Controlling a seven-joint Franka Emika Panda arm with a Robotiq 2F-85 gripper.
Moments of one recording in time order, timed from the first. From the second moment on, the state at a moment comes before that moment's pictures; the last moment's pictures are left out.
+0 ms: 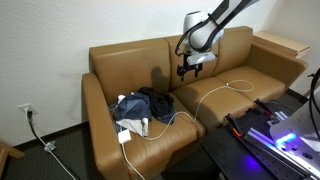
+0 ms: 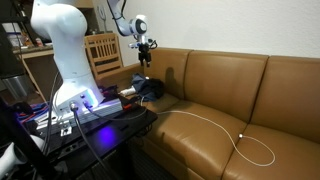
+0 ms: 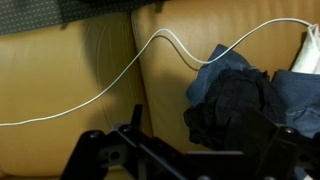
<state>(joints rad) 0.21 0.42 0.10 -2.21 -0.12 2.48 0.53</state>
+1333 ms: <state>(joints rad) 0.45 0.98 -0.03 -1.79 -0.08 2.95 0.51</state>
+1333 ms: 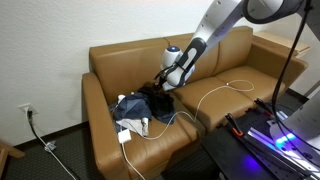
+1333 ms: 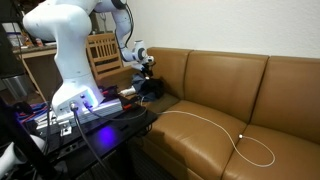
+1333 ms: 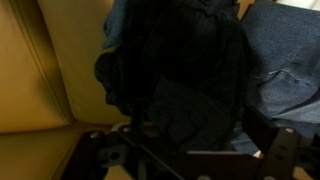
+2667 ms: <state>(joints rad) 0.45 1.22 0.00 -1.54 0.05 3.00 0.45</state>
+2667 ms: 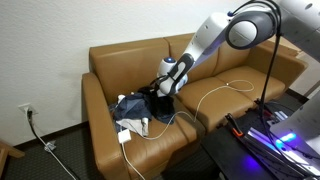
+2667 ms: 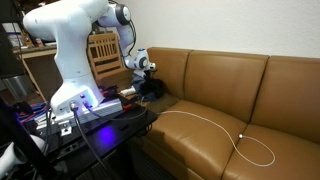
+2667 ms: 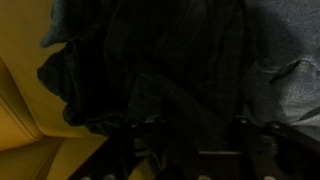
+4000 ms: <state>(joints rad) 0.39 0.71 0.08 -2.03 0.37 3.50 0.44</state>
